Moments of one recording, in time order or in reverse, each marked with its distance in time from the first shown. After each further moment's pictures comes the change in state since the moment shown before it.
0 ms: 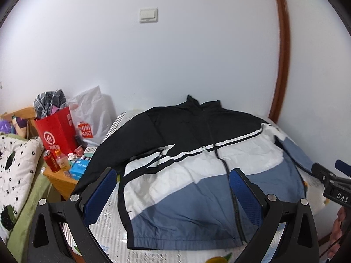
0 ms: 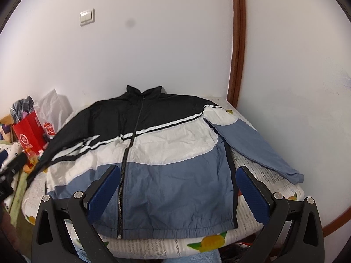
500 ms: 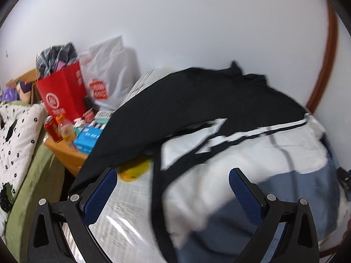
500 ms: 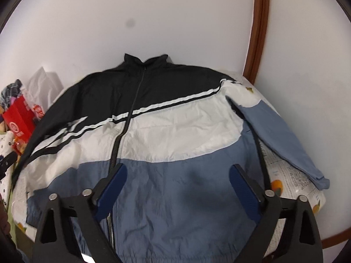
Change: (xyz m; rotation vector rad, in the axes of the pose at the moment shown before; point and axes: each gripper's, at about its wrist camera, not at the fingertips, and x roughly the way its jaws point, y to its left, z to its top) left arm 0.136 0.102 -0.019 -0.116 0.234 0.108; right arm 0.123 0.027 0.009 -0.021 0.185 0.018
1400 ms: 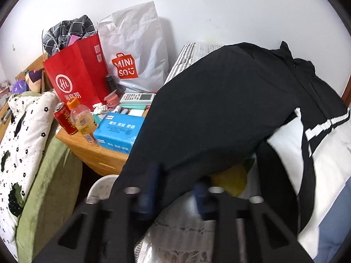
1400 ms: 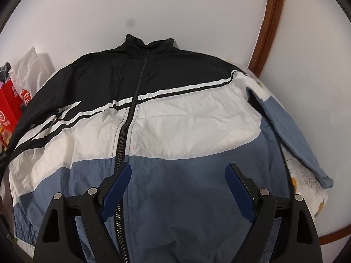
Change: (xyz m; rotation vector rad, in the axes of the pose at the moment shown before) left arm 0.099 0.081 0.010 -0.019 0.097 0.098; right arm 0.040 0.053 -0.004 -0.055 0.066 -0.079
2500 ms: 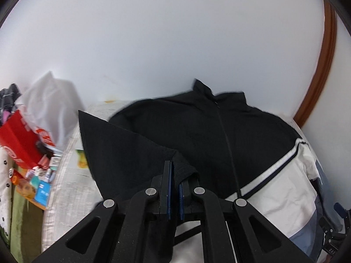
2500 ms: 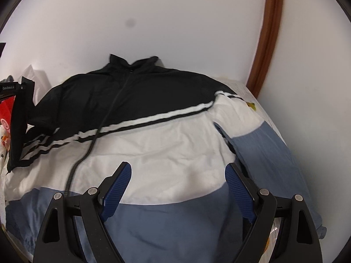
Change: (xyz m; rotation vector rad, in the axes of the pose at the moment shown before) left arm -0.039 -0.219 0.133 0.137 -0.090 -0.248; right arm 0.042 -0.114 0.058 -0.021 -0.070 0.088
